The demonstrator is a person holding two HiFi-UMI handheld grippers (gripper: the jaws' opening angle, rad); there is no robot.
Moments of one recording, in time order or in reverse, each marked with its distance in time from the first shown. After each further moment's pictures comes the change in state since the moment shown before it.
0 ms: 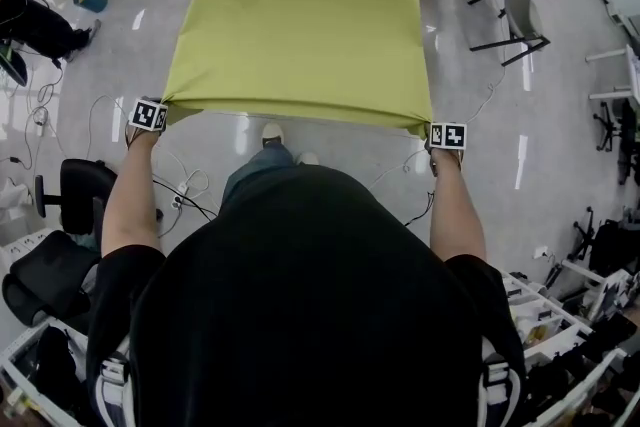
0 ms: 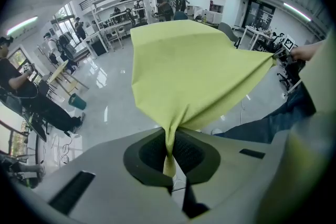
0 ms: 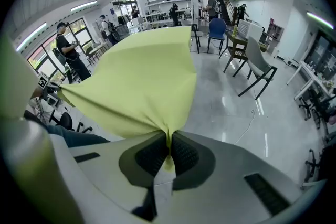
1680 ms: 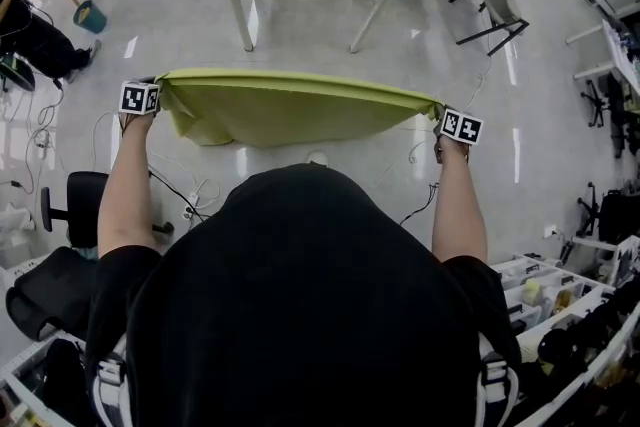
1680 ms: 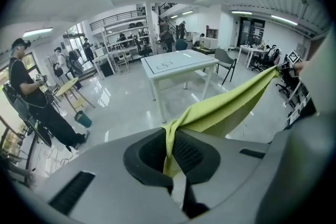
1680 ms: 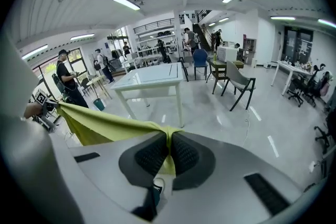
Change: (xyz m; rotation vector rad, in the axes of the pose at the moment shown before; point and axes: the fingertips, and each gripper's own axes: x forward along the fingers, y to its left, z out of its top) left arm -0.145 0.054 -0.032 0.003 -0.273 0.023; right arm -0.157 0.109 -0.044 0.154 -0.351 -0.059
